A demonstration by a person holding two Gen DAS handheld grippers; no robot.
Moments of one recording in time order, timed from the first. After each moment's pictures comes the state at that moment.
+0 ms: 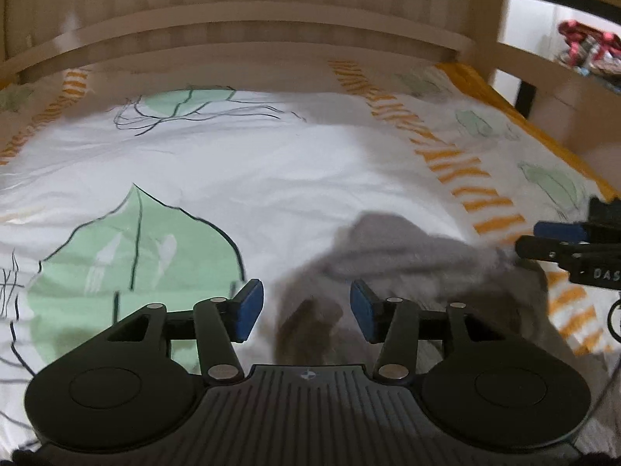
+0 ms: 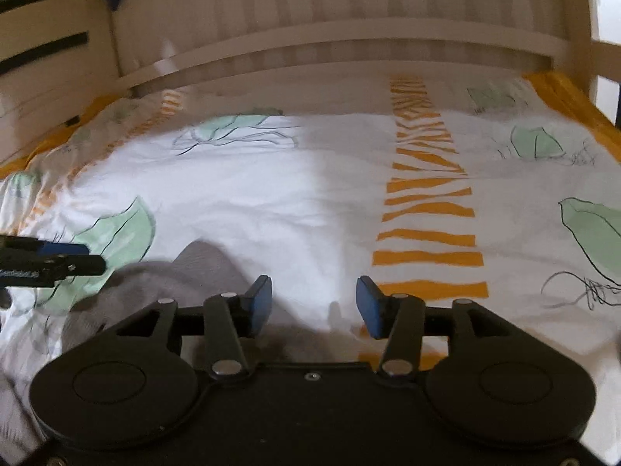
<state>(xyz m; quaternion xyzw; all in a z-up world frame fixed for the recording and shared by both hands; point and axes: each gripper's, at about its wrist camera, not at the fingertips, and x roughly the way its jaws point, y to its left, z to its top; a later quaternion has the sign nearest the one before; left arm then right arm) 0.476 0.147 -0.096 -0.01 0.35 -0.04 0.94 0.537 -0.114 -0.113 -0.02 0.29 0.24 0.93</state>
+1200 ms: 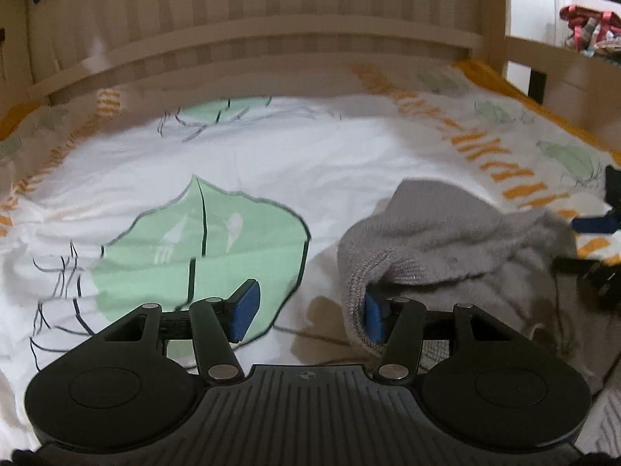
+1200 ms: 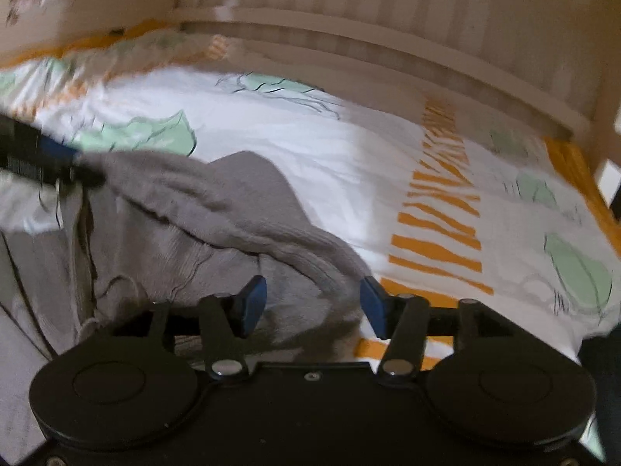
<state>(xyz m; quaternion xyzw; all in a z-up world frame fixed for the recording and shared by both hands) 0.430 0.178 -0.101 0.03 0.32 0.00 0.95 0.469 -0.080 -0.141 -0.19 0.25 0.24 0.92</state>
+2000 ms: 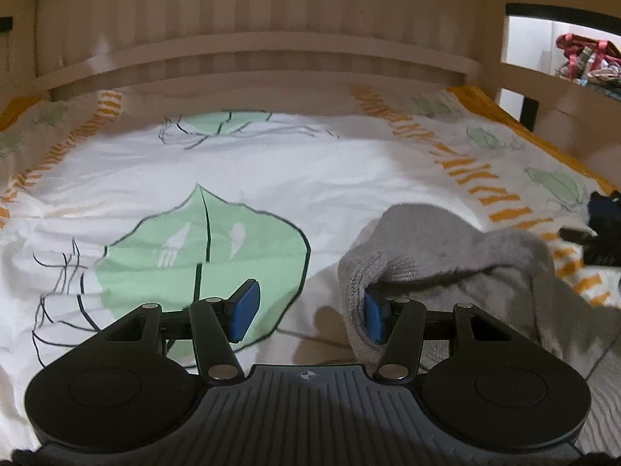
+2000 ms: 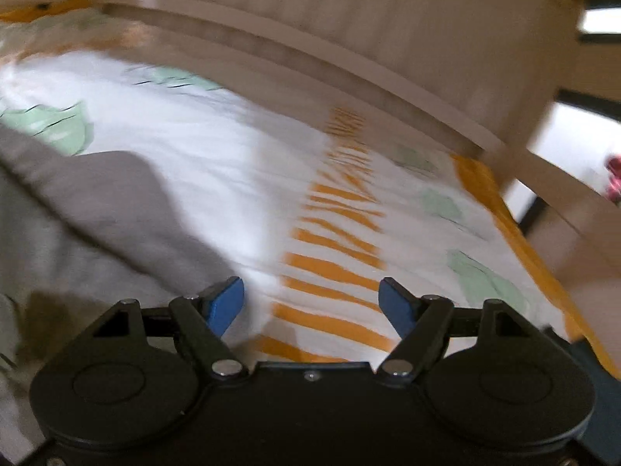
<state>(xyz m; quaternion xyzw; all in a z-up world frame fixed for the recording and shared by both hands) 0.417 0.193 -0.099 0.00 0.30 -0.02 0.95 0.494 -0.119 -0.129 -0.19 0.23 0.07 0.95</state>
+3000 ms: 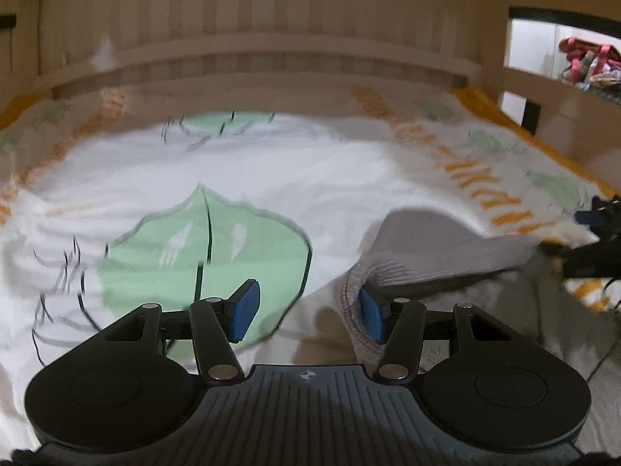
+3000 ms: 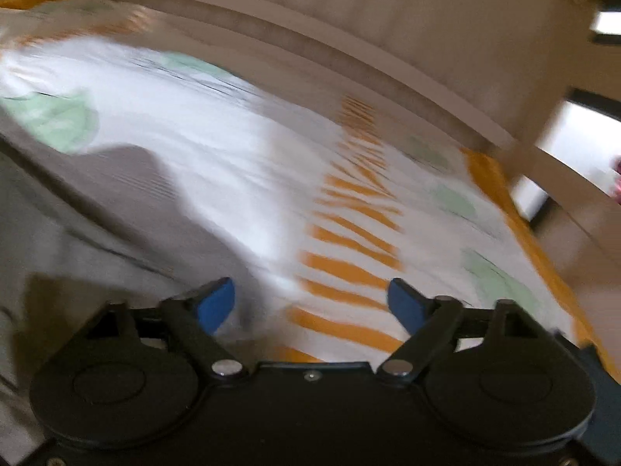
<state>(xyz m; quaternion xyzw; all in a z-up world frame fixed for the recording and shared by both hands) 0.420 0.195 -0.102 -0.01 0.31 -0.01 0.95 0.508 -0.095 -0.140 -0.21 0.26 0.07 0.94</state>
